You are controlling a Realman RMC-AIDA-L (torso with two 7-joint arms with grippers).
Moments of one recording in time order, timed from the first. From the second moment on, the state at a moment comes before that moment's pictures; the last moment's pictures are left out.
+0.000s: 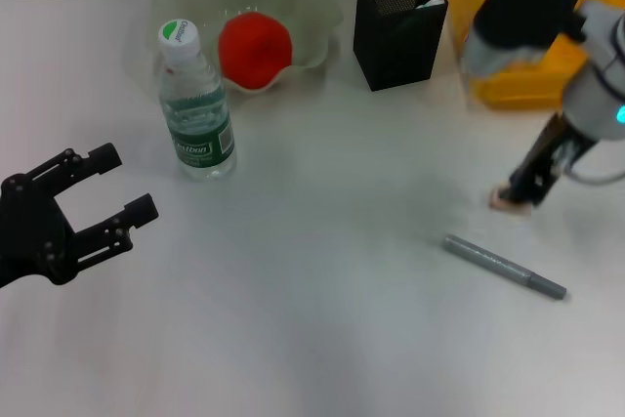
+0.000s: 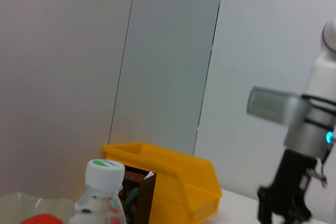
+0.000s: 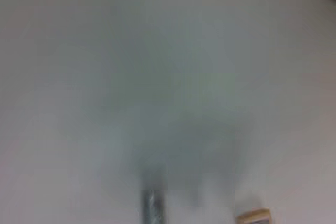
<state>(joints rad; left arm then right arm) -0.13 -2.04 0.86 0.66 1.50 1.72 -1.10 0.72 2.08 -1.46 -1.26 -2.78 -1.63 2.51</state>
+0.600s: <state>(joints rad) -0.11 -2.04 0.86 0.66 1.50 1.73 -1.09 0.81 2.08 -1.39 -1.30 -2.82 -1.65 2.49</state>
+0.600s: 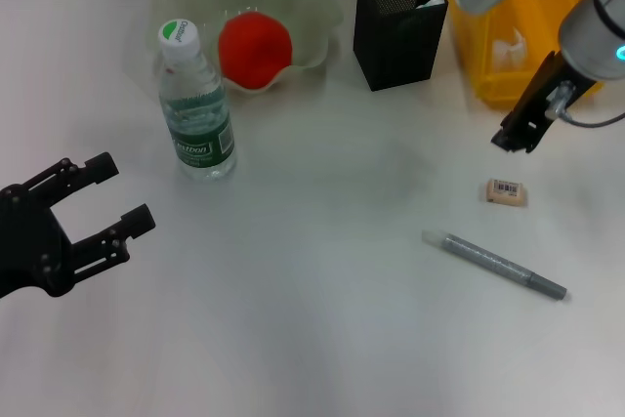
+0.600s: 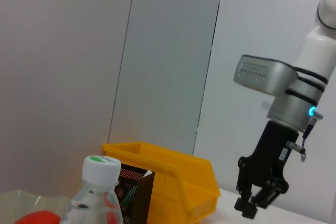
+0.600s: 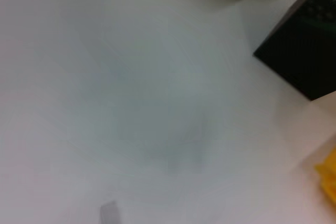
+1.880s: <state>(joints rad) -0.12 -2.05 0.86 0.65 1.50 1.72 -1.09 0.82 2.08 -1.42 -0.99 -2.83 -1.45 2.39</state>
